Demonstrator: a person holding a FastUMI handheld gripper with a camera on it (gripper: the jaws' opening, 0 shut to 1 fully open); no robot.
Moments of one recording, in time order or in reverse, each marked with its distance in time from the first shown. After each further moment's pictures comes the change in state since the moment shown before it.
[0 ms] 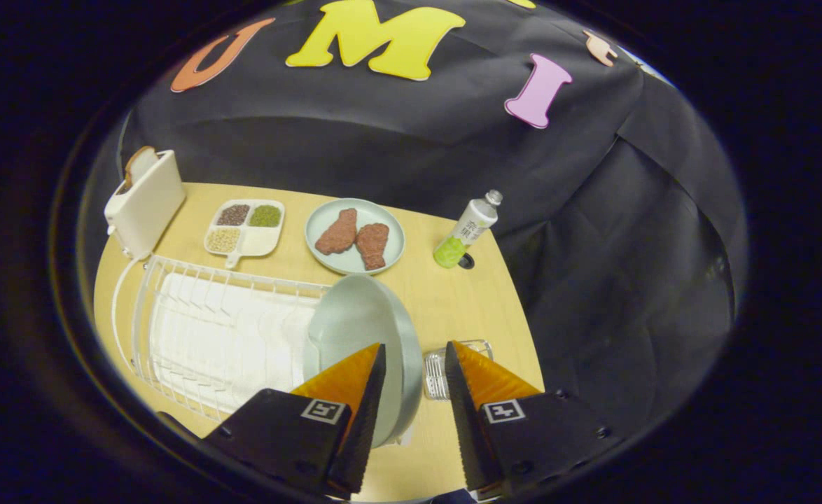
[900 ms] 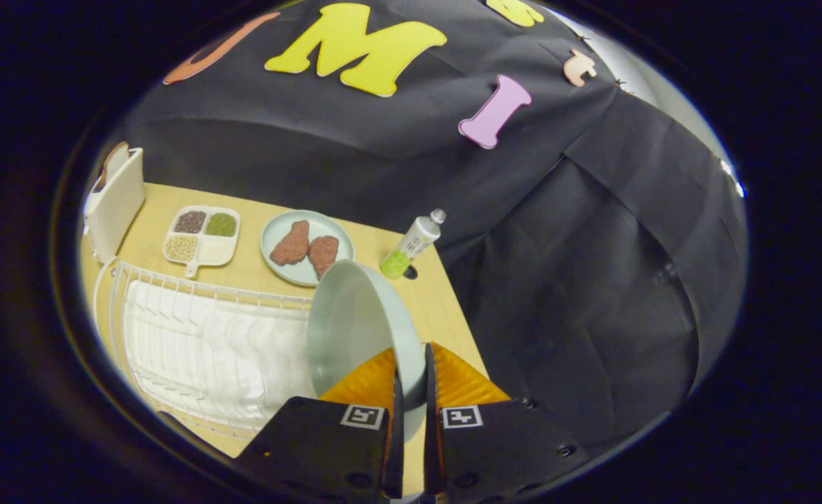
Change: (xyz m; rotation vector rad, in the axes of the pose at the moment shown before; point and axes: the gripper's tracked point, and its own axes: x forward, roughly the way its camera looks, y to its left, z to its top) arm -0.069 -0.019 0.017 -0.017 -0.149 -0.260
